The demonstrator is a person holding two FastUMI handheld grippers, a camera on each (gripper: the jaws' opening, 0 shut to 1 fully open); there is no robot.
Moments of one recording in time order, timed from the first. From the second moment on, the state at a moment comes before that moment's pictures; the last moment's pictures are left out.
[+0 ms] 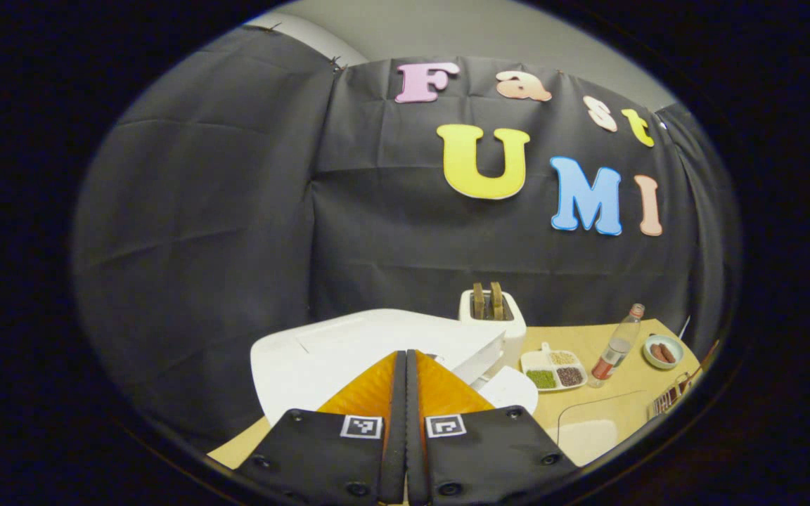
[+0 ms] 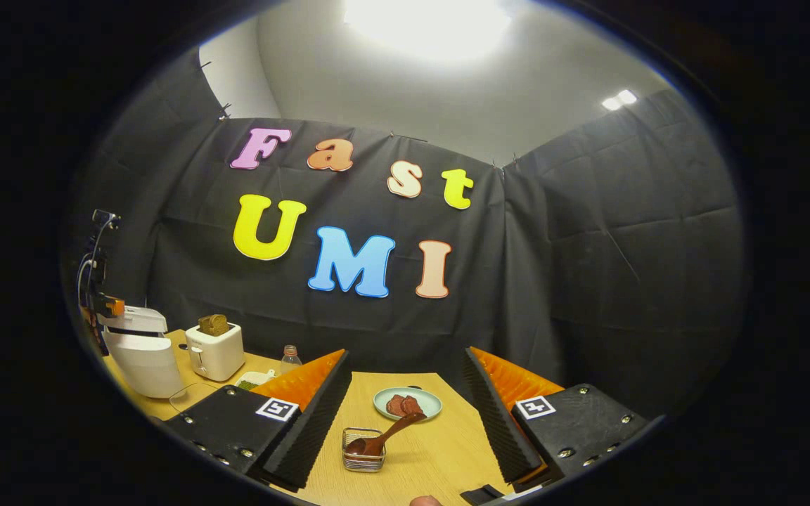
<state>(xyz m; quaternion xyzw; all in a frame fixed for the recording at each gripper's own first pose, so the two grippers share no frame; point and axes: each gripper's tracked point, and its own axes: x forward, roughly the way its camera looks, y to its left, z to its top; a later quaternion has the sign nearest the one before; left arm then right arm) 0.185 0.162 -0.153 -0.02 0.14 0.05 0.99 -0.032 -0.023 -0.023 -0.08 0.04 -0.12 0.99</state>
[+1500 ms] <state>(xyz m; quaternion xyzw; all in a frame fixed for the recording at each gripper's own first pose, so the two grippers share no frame) 0.029 0.055 -0.010 0.01 0.02 0.03 1.00 0.072 -0.097 -0.223 0.14 0.26 -0.08 0.95</state>
